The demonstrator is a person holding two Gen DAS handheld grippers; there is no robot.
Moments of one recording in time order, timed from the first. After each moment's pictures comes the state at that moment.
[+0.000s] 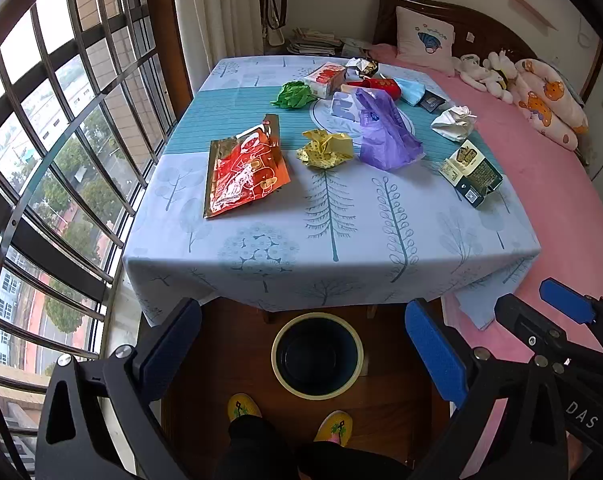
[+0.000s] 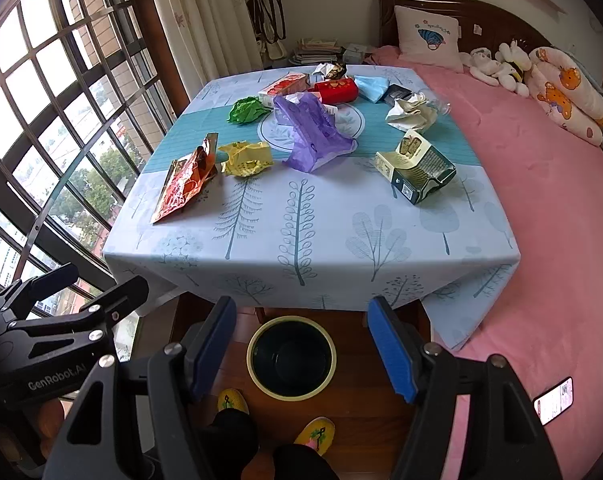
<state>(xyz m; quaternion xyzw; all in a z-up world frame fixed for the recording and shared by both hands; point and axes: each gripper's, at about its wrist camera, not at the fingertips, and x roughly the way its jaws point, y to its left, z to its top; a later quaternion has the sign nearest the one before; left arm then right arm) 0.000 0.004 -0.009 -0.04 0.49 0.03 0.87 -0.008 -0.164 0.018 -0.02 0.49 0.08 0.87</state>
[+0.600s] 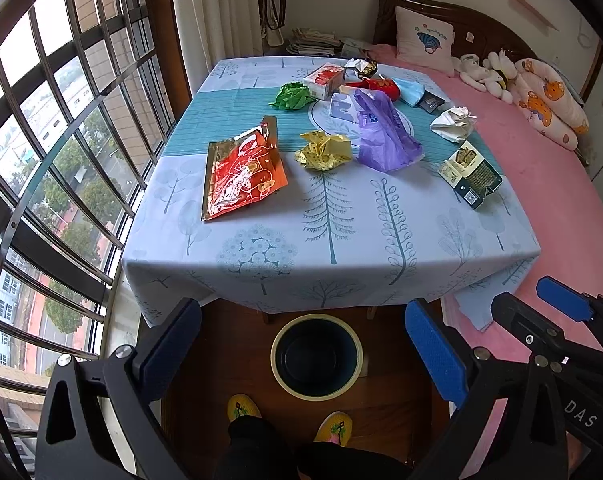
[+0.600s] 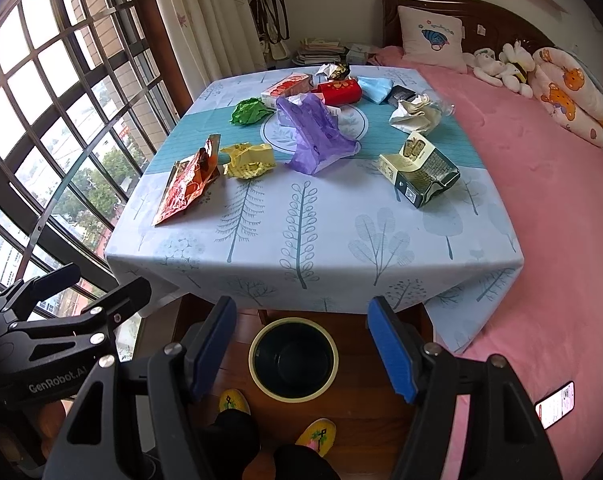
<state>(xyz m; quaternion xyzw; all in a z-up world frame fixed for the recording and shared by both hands) 0.003 0.005 -0.008 -0.04 0.49 0.02 0.87 -0.006 -0.166 0.019 -0.02 0.49 0.09 0.87</state>
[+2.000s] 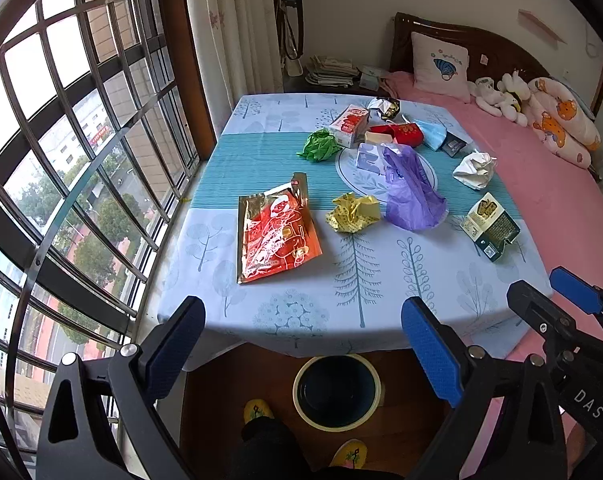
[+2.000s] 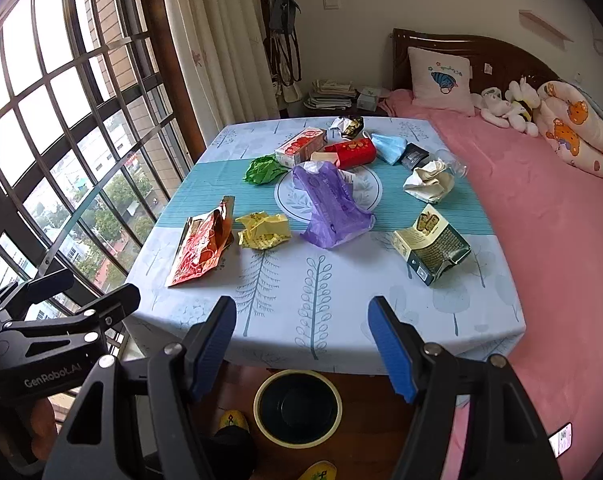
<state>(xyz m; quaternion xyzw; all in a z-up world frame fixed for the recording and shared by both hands) 0.043 0.032 0.036 -0.03 0.45 0.06 0.89 0.038 -0.153 0.055 -0.01 0.42 0.10 0.90</state>
